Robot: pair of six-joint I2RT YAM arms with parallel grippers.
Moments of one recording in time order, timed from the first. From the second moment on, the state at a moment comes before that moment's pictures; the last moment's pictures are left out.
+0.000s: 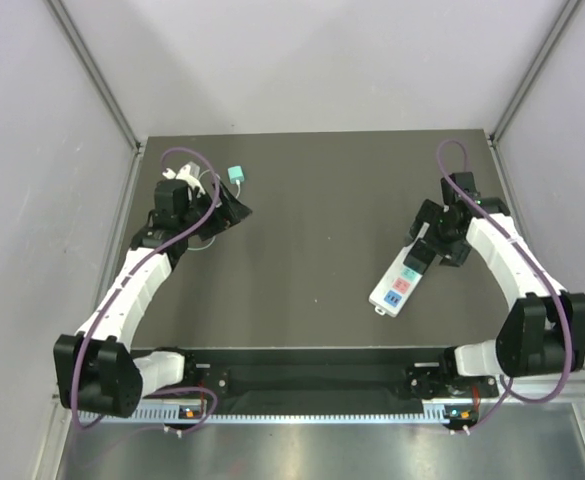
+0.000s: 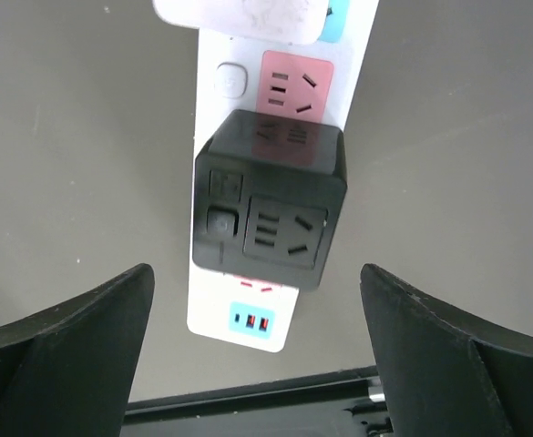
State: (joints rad) left arm -0.14 1.17 0.92 -0.29 0.33 -0.63; right arm 0.09 1.38 1.08 -0.89 0.02 0.60
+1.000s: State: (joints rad) left arm -0.13 2.20 1.77 -0.48 -0.03 -0.40; right arm 0.12 0.79 0.83 -0.72 -0.19 0.40
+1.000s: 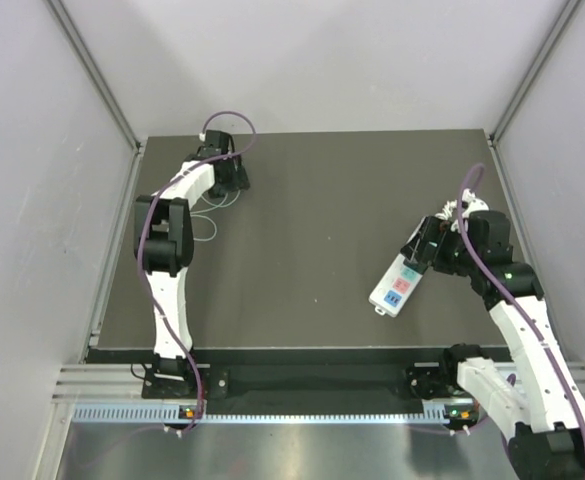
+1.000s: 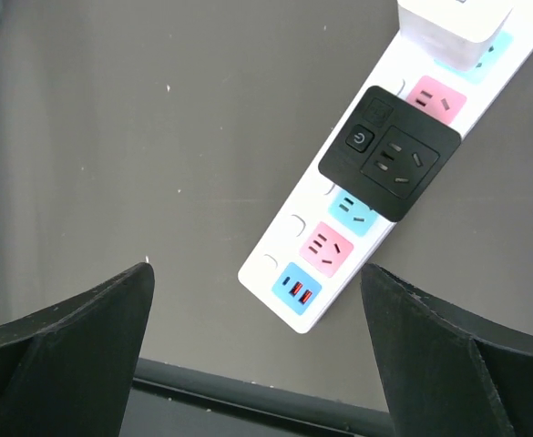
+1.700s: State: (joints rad) left arm -0.13 2.31 1.88 -0.54 -0.11 -0.31; right arm 0.12 0.82 0.85 -0.70 -0.21 0.40
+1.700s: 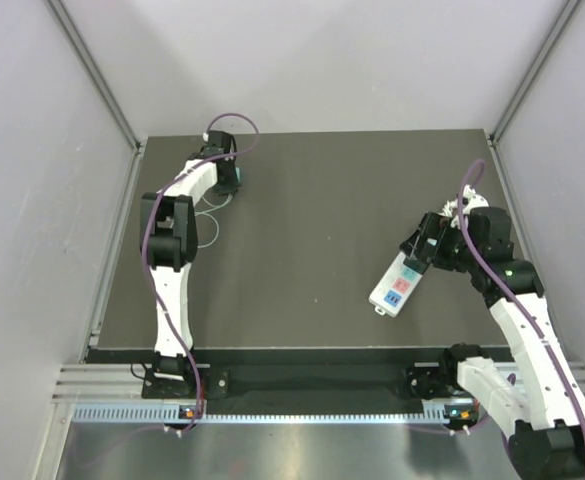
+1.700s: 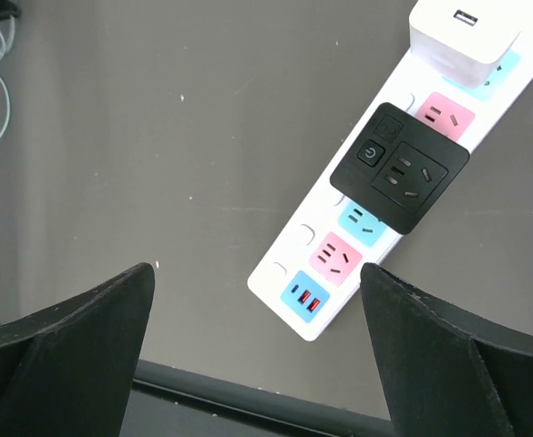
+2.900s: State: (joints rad) left arm -0.44 1.49 1.15 -0.18 0.56 -0.71; right arm 0.58 1.18 0.86 -0.13 0.10 1.02
